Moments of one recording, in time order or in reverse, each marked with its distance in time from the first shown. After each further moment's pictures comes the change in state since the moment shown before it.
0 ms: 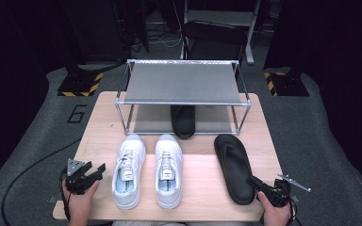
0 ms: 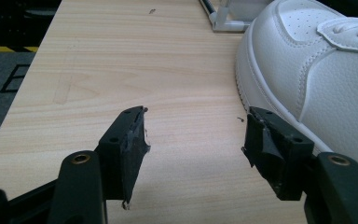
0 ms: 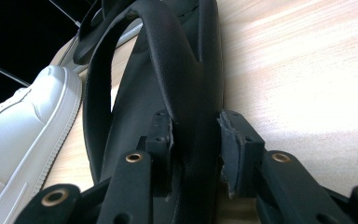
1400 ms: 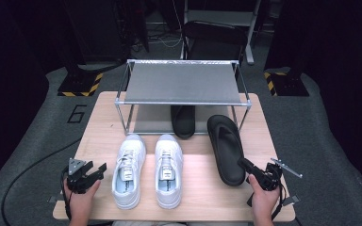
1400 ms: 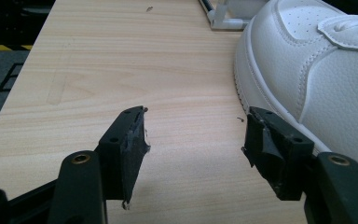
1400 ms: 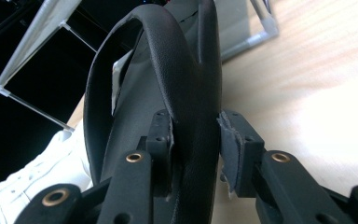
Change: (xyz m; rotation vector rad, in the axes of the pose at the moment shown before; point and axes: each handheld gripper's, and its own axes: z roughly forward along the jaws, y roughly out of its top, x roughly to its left) left arm -0.002 0.000 0.004 -0.006 0.002 0.004; right arm 0.048 0.034 0.025 -0.108 0.066 0.037
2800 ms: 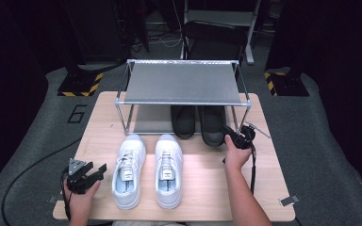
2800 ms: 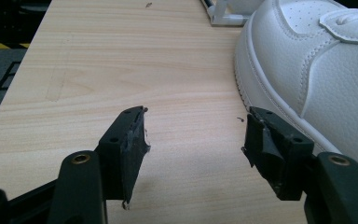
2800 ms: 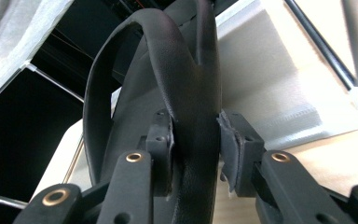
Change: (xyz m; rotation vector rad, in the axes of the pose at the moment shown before) left arm 0.002 -0.001 0.000 0.022 -0.010 0.001; right arm 0.033 0.053 0.133 -0.041 -0.086 0.066
